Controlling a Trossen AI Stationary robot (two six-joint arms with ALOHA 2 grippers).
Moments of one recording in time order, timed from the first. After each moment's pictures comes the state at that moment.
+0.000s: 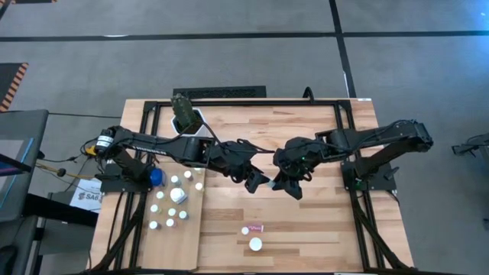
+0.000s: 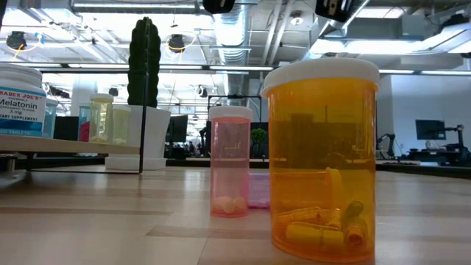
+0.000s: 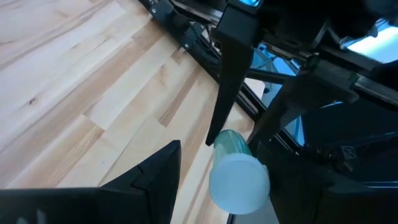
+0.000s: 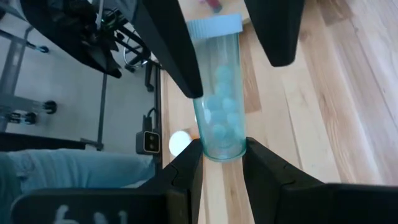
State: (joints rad) left arm -0.15 1.69 1.60 -0.46 -0.03 -0.90; right arm 0.16 1.36 1.30 -0.66 -0.26 0.55
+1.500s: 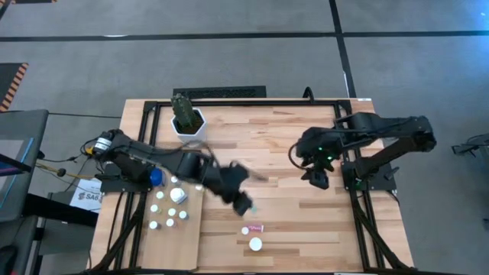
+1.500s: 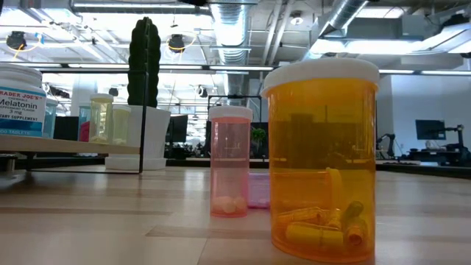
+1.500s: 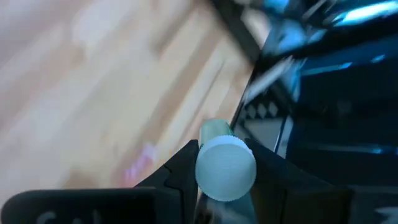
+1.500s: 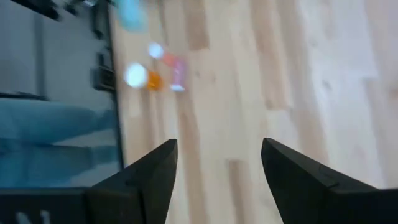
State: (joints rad) left arm -0.23 1.69 1.60 -0.59 0.08 -1.02; right arm 0.13 1.34 1.57 -1.23 -0.21 0.40
